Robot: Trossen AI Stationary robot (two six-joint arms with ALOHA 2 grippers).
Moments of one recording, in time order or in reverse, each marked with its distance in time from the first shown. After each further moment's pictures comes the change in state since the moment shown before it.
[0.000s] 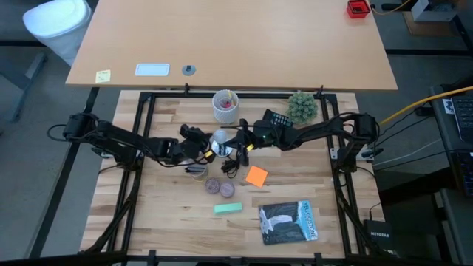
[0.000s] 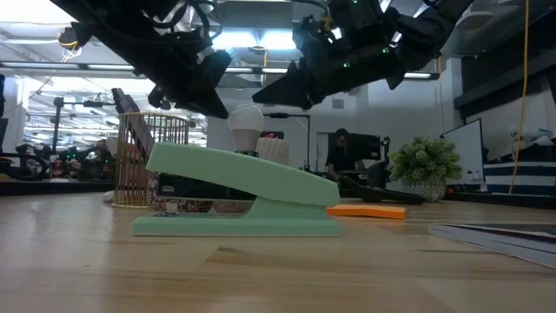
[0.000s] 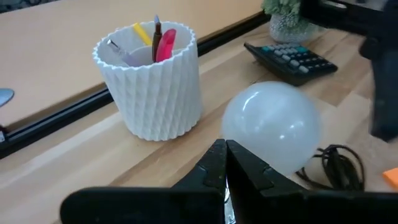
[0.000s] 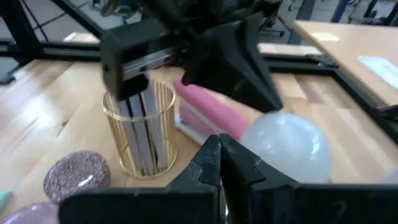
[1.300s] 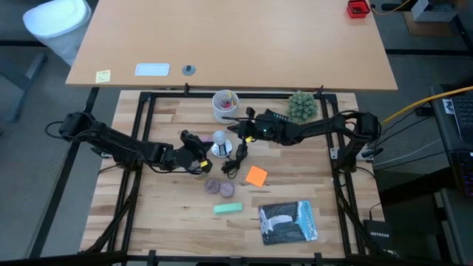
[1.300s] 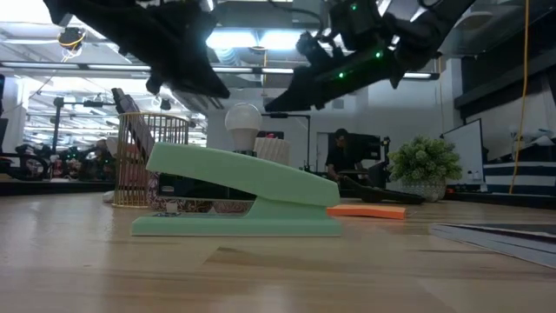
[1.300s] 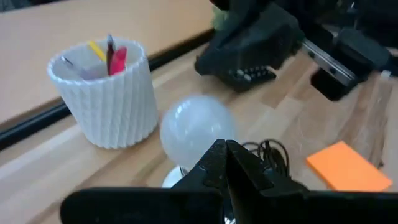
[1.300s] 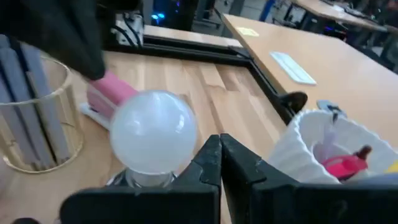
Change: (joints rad) left arm -0.119 -0.059 0.000 0.012 0.020 0.010; right arm -0.049 -0.023 0.000 -0.032 0.227 -0.122
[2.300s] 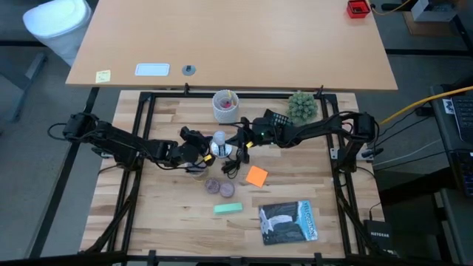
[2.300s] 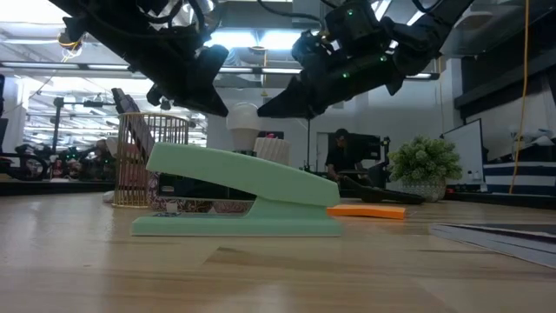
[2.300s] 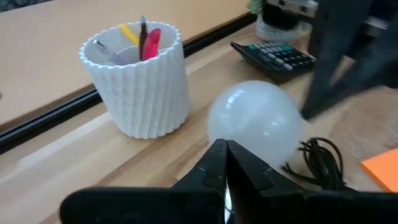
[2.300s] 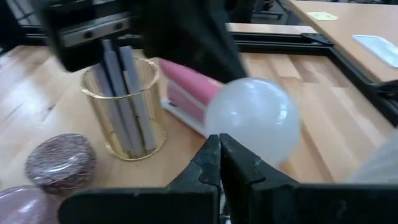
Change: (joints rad) left arm 0.066 0.058 0.000 -0.016 -0.025 -0.018; right arm 0.020 0.036 0.000 -0.015 -0.241 0.123
